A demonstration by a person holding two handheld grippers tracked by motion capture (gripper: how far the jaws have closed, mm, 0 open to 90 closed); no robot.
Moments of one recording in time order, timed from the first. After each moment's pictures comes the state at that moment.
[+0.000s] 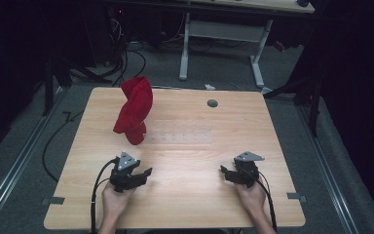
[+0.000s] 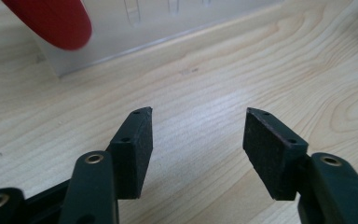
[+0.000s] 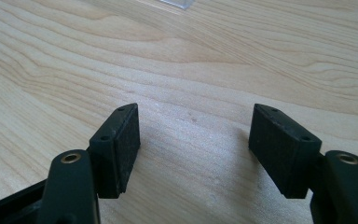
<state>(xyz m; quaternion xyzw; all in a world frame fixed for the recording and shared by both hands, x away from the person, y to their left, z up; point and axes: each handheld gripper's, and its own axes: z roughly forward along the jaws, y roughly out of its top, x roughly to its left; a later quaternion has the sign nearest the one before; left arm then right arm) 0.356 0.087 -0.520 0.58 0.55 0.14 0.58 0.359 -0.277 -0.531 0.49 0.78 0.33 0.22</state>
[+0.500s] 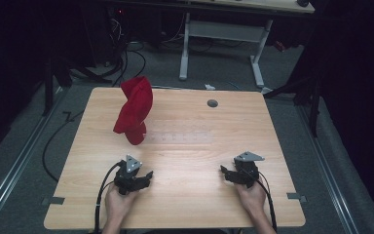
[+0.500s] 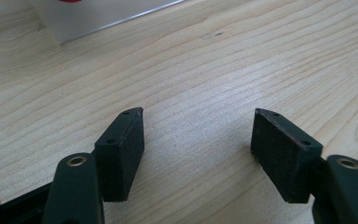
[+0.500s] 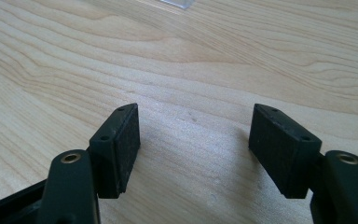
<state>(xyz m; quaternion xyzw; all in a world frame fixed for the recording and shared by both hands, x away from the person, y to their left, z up) 0.360 0.080 -0.546 0.59 0.56 0.18 0.55 0.359 -0.277 -0.531 0.49 0.78 0.33 0.22</state>
